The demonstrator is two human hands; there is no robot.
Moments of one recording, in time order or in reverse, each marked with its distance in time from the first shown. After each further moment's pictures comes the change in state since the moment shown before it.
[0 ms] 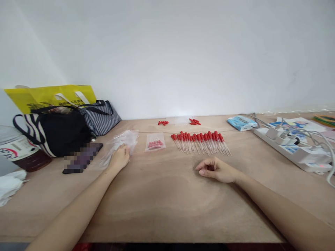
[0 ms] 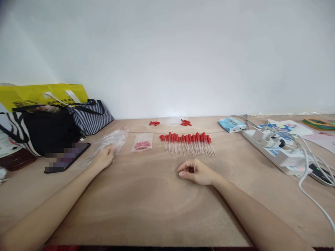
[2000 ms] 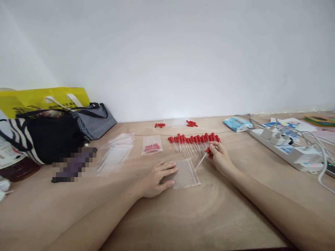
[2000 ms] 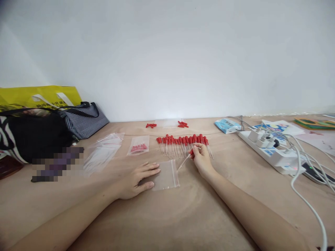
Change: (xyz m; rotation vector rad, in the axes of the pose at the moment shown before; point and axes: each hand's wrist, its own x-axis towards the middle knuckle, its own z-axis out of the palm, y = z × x) left_hand -0.062 0.101 0.000 -0.445 -0.420 0.836; right_hand 0.033 0.009 -0.011 0.478 0.917 -0.027
